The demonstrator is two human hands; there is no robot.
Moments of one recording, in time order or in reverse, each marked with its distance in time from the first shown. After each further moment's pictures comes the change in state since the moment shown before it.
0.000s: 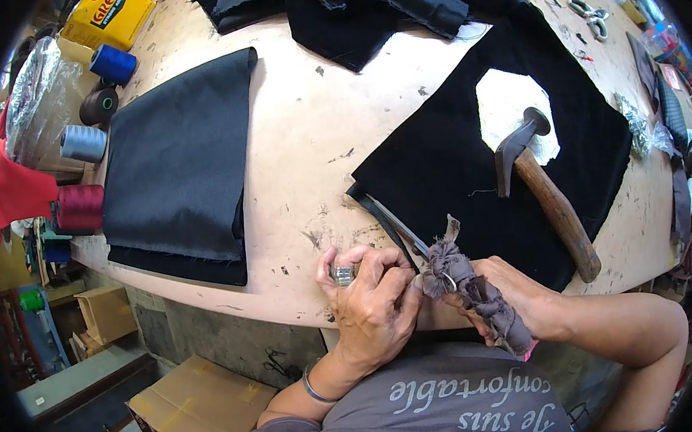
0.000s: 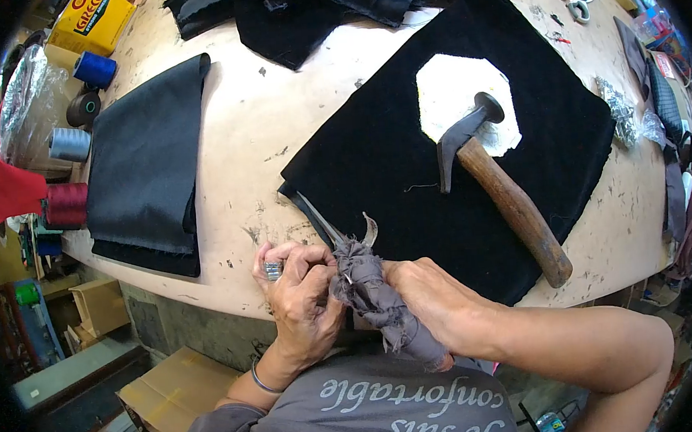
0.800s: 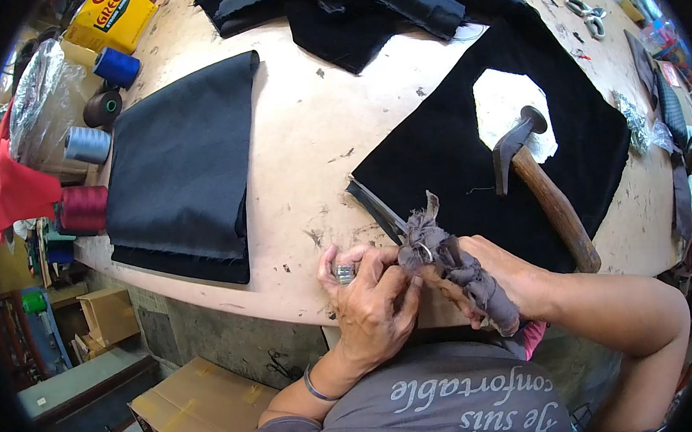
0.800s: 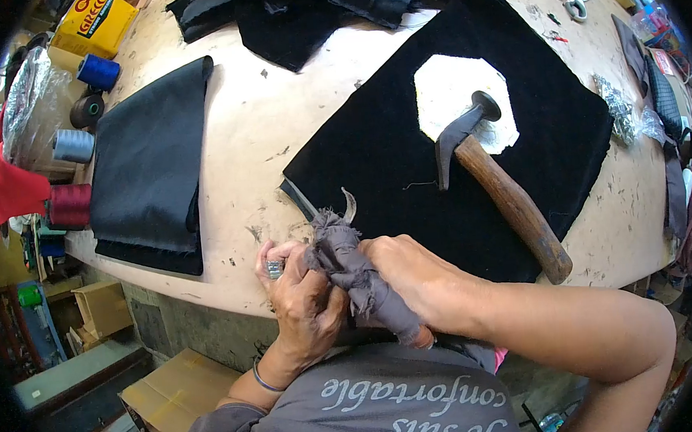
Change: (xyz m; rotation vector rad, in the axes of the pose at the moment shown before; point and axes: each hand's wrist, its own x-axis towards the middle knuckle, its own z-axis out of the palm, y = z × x) left_hand -0.001 0.000 0.000 -0.012 0.017 0.007; right_hand 0.017 -0.008 -0.004 -0.227 -0.026 -0.089
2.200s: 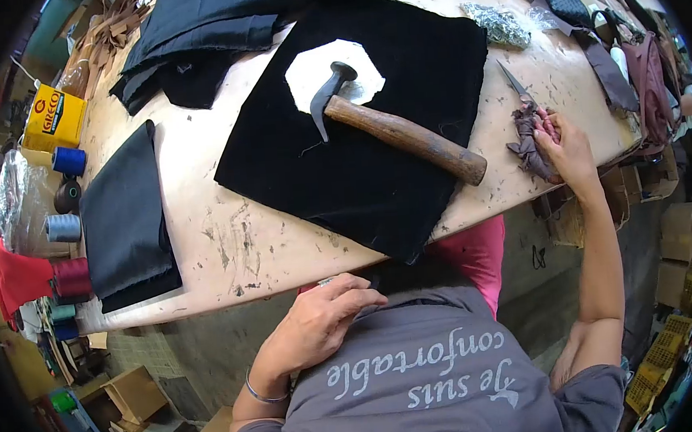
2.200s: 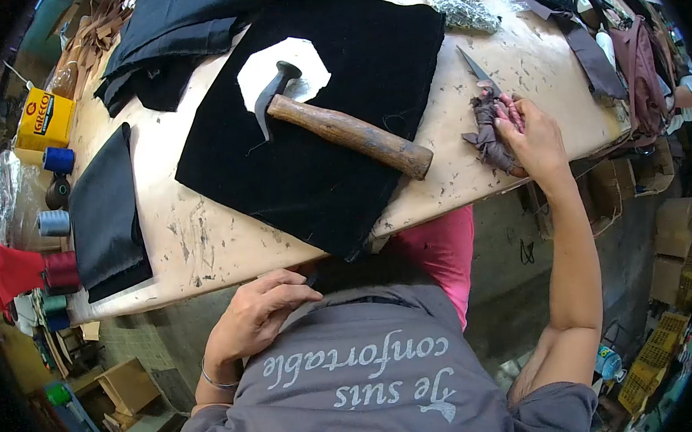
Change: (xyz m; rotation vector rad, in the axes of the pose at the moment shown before) left_hand -0.024 0.059 -0.007 -0.365 -0.771 0.228; right_hand -0.198 0.190 -0.084 -0.504 1.344 0.246
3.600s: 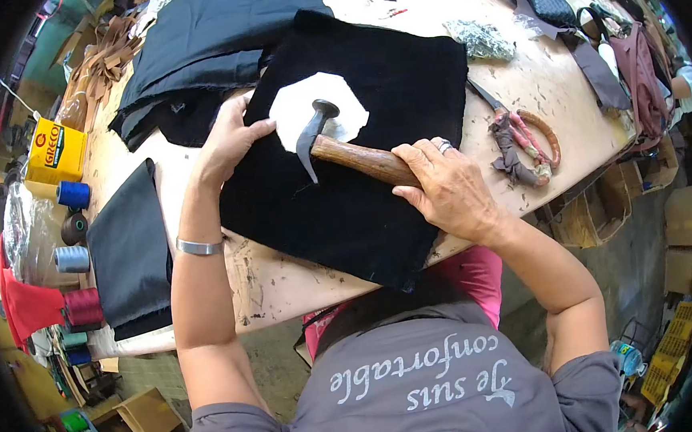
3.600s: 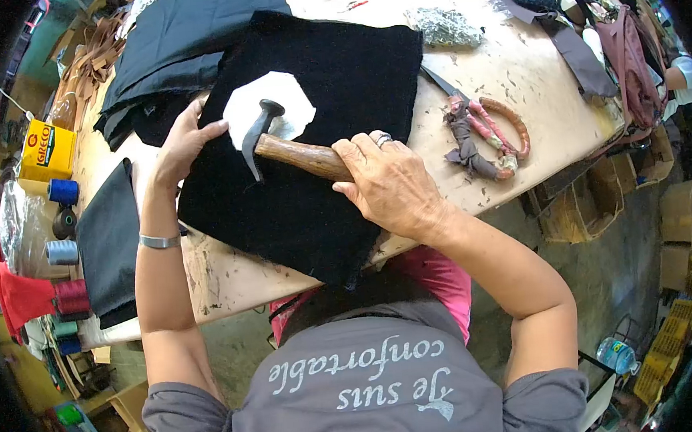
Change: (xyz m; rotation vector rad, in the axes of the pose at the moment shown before) left_hand 0.162 -0.059 -0.137 -0.072 0.346 -0.154; right_hand -0.017 -0.125 0.065 0.015 -0.014 -0.660
